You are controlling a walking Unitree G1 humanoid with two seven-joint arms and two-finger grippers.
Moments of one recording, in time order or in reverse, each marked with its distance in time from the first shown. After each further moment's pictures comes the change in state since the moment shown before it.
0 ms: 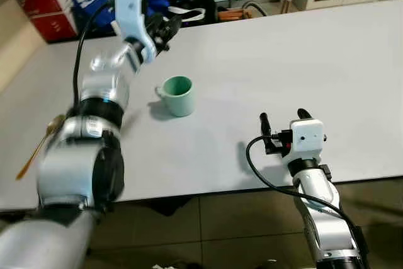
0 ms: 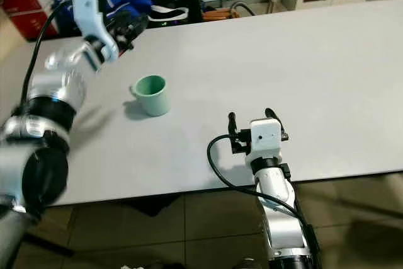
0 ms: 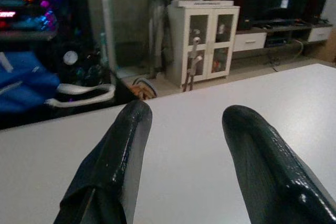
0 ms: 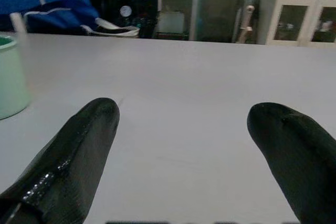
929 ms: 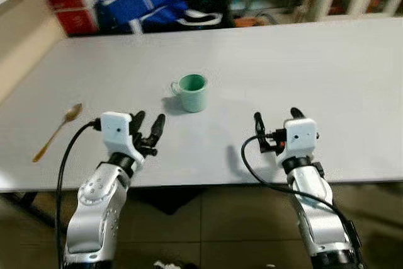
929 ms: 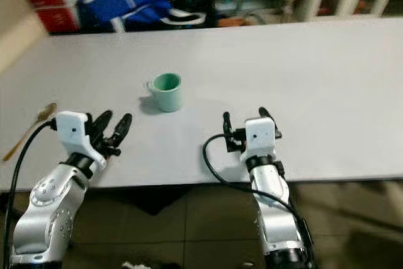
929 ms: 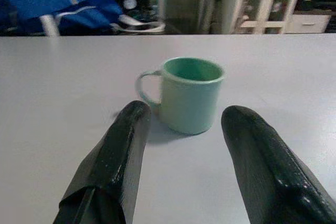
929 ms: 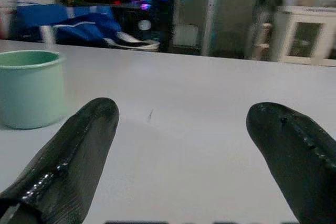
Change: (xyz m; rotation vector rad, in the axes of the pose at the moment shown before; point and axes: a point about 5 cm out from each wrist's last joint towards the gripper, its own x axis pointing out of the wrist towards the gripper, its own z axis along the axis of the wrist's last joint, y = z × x) left arm -0.151 -0.050 -0.105 -0.024 0.128 0.198; right arm 0.007 0.002 -0.004 0.008 -0.014 0.019
